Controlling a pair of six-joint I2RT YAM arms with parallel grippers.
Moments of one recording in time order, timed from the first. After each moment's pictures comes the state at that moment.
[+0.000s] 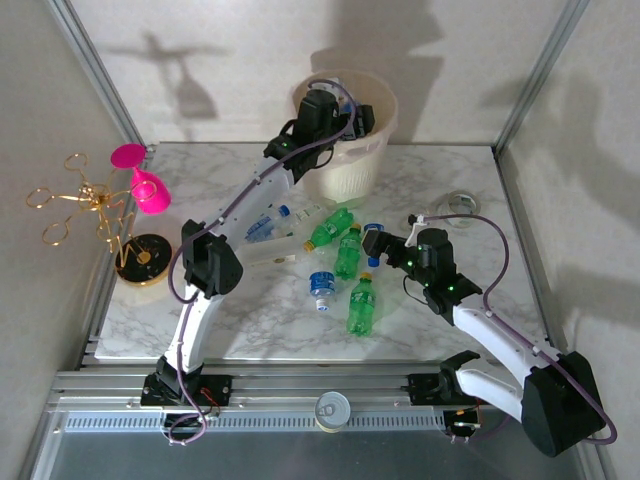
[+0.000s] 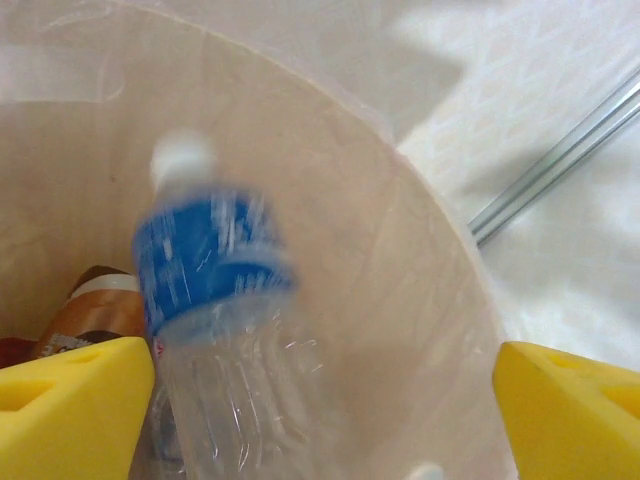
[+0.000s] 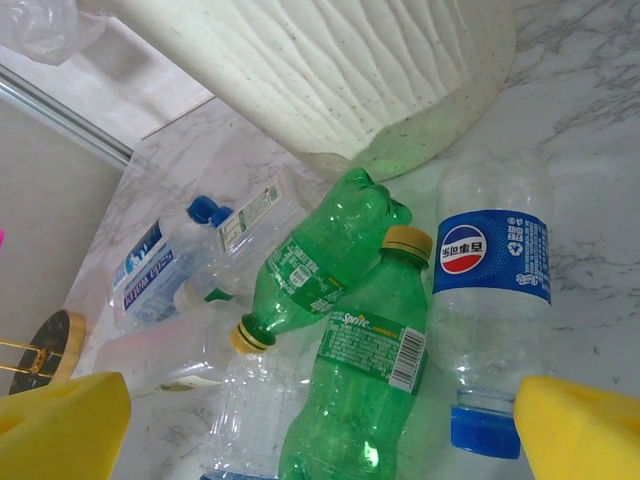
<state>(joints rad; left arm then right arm) -0.58 2.27 2.39 -0.37 -0.05 -0.51 0.45 1.03 0.52 0.10 -0.12 0.64</state>
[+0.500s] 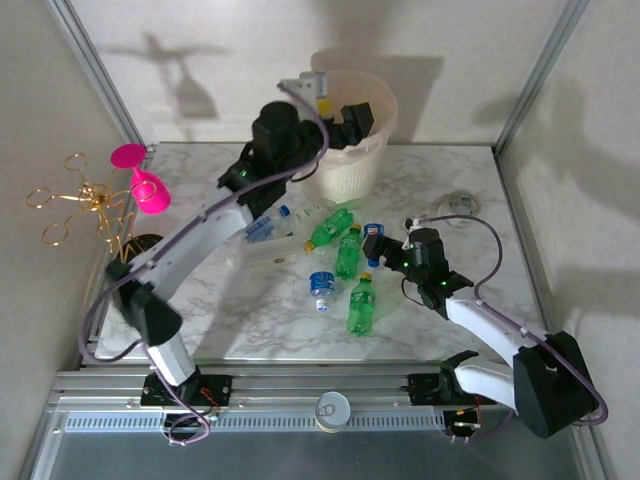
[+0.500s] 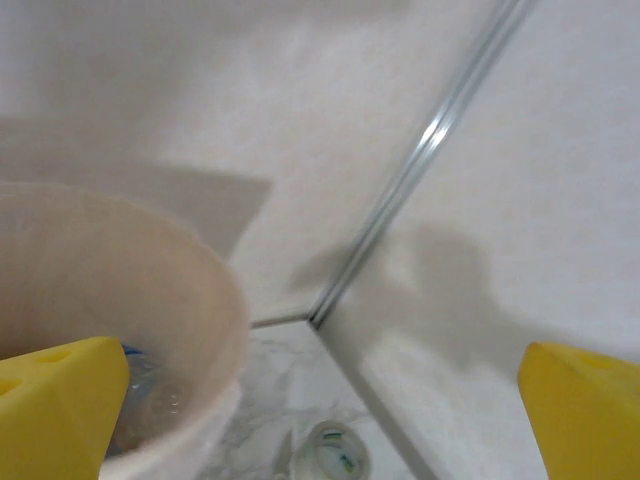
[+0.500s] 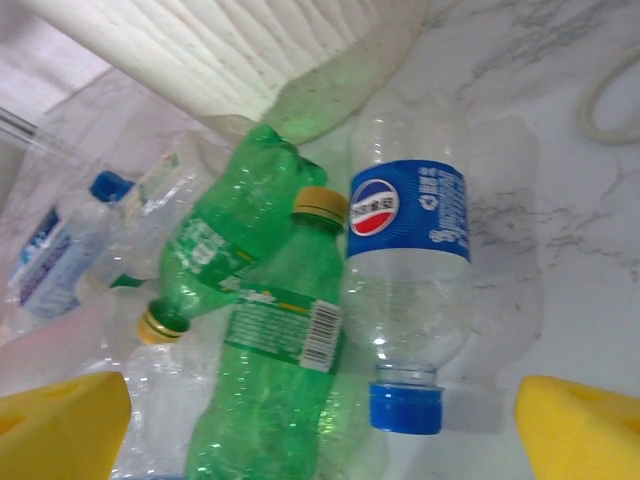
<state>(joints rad) -0.70 1.66 1.76 -0.04 -0.06 -0.45 0.45 1.15 0.52 0.07 -0.04 0.64</state>
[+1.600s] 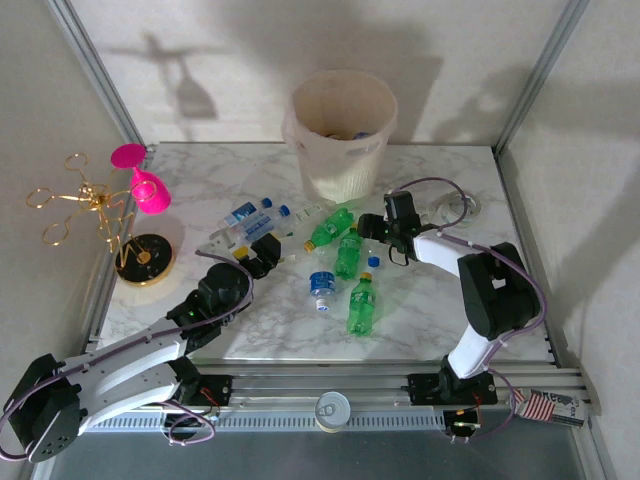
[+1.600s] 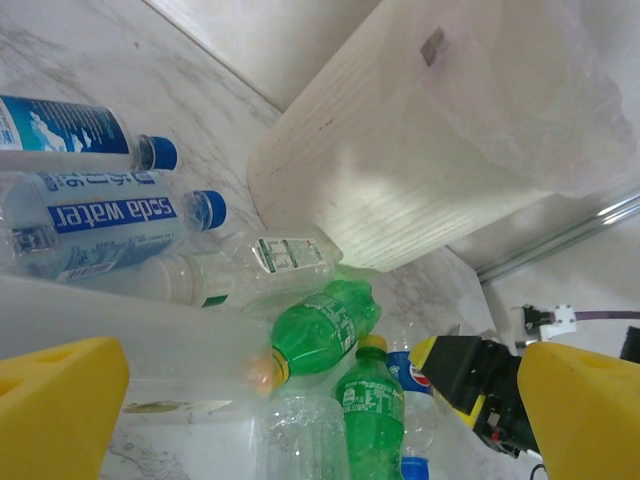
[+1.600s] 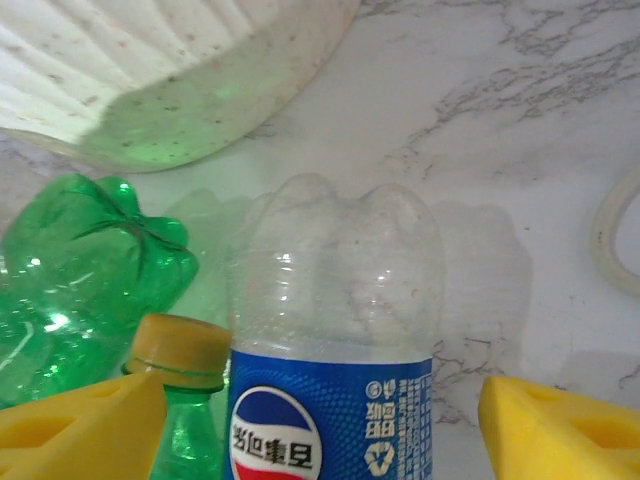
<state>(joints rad) -0.74 0.90 0.38 0.32 -0.50 -0.91 0.39 1.71 0.94 -0.05 0.00 0.45</state>
